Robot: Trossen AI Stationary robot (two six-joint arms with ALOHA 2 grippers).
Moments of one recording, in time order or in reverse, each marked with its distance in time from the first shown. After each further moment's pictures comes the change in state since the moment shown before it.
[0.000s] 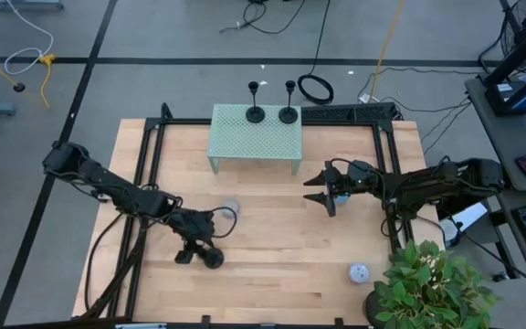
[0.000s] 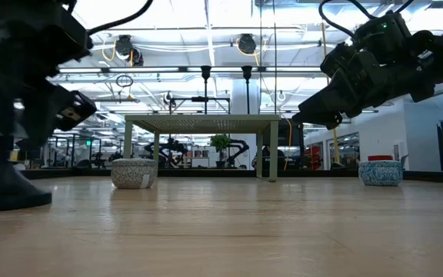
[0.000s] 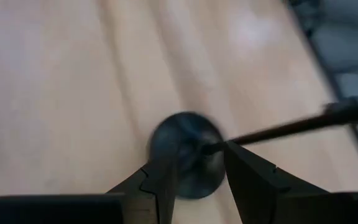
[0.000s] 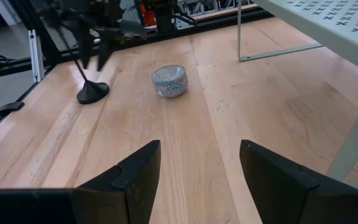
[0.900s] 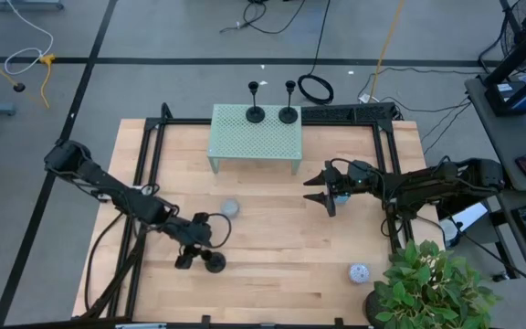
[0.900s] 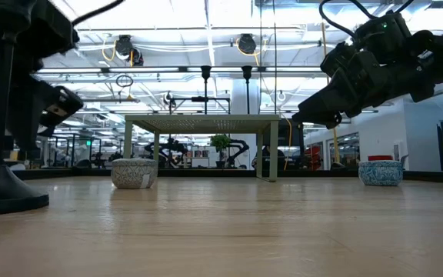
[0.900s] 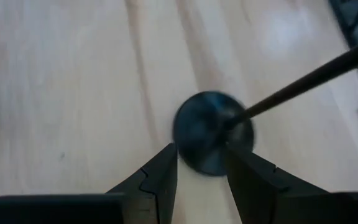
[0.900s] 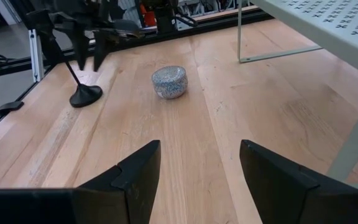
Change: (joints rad) left arm -0.123 0.000 0.000 -0.016 -0.179 -0.120; right arm 0.000 0.000 0.000 0.004 0.000 -0.008
